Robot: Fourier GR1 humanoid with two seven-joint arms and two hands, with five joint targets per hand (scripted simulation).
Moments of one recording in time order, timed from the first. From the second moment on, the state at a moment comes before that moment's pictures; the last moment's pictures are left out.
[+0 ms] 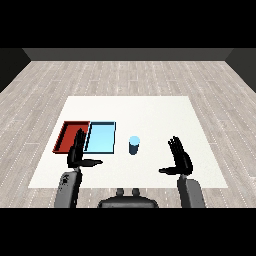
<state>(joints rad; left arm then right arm) 0.04 0.06 0.02 -1.65 0.06 -0.07 -0.33 0.15 -0.07 -0.03 -1.70 -0.26 0.24 -0.16</state>
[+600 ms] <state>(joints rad) 0.02 0.05 0.04 -1.64 0.06 -0.06 -0.33 -0.03 -0.01 0.00 -1.49 -0.26 0.15 -0.15</state>
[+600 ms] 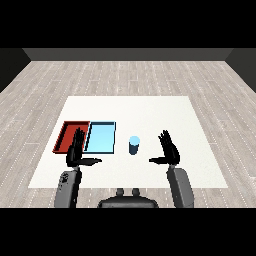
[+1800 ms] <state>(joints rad) 0.05 0.04 0.04 -1.68 0.06 -0.07 -0.30 -0.29 0.00 0.23 -1.08 -0.35 -0.09 -0.32</state>
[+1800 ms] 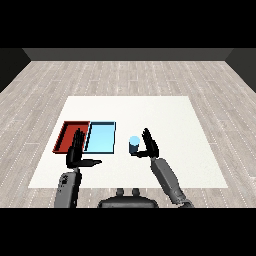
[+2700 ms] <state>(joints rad) 0.05 0.05 0.06 -1.71 0.09 -0.09 -0.28 -0.55 0.00 0.42 -0.75 -0.57 -0.20 -0.42</state>
